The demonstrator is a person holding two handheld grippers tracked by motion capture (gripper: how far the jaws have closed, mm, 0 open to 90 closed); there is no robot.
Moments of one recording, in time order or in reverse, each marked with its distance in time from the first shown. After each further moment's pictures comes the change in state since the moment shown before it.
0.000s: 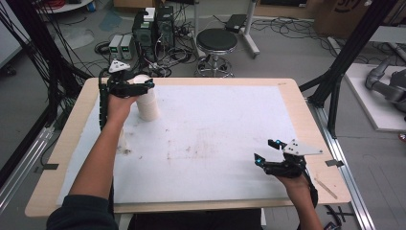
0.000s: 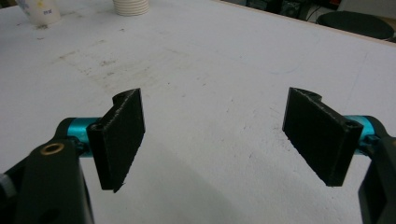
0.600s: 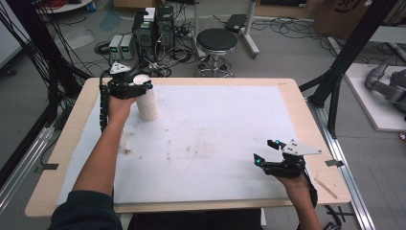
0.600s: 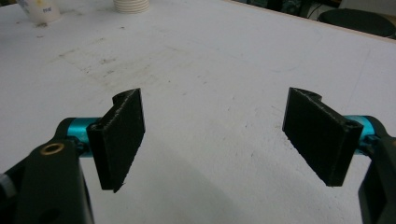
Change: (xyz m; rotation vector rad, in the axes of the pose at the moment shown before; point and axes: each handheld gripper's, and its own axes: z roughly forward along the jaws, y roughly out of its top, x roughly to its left) left arm 0.007 -0.008 0.008 0.031 -0.001 0.004; right arm 0.000 -0.001 0.002 0.006 0.001 -0.001
